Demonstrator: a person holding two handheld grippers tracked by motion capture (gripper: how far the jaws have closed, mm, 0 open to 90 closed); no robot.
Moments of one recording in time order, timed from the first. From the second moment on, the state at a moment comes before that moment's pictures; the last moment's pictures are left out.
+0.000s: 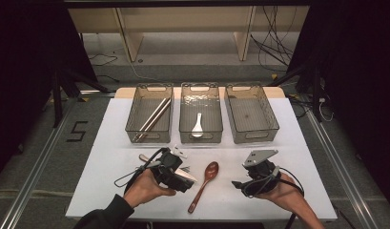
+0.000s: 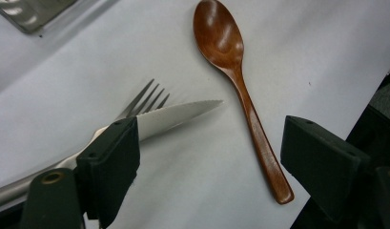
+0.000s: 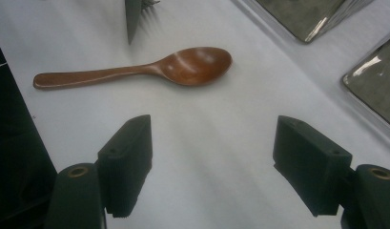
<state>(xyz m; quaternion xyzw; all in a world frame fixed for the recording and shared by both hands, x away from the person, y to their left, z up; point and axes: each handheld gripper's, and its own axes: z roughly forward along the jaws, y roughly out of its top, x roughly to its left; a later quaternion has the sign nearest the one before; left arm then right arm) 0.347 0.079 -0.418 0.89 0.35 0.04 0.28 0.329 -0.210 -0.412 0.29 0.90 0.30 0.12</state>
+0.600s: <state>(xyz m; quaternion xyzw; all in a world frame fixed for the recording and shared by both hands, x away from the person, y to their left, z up) 0.335 0.061 -0.434 0.92 0.33 0.02 0.23 0.329 -0.210 -0.412 0.28 0.90 0.30 0.12</state>
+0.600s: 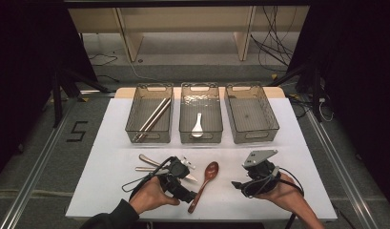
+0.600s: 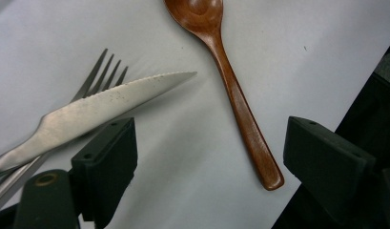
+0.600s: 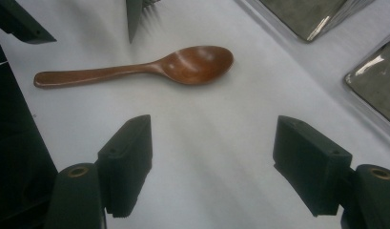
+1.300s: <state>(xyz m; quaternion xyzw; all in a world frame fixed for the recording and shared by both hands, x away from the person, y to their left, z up) 0.334 0.044 -0.451 0.93 0.31 0.00 0.22 0.331 -0.211 -0.413 0.29 0.90 0.30 0.12</state>
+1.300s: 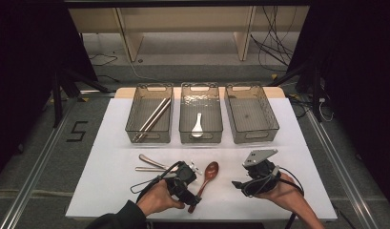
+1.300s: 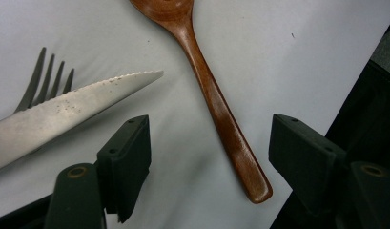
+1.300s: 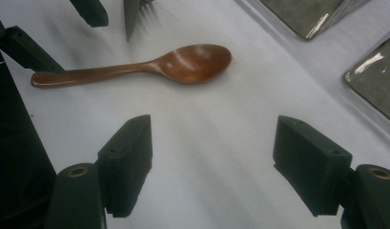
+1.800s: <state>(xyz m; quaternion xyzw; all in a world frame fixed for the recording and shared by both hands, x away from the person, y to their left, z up) 0.336 0.031 -0.460 0.93 0.29 0.00 0.21 0.331 -0.211 -0.414 0.28 0.90 0.30 0.12</state>
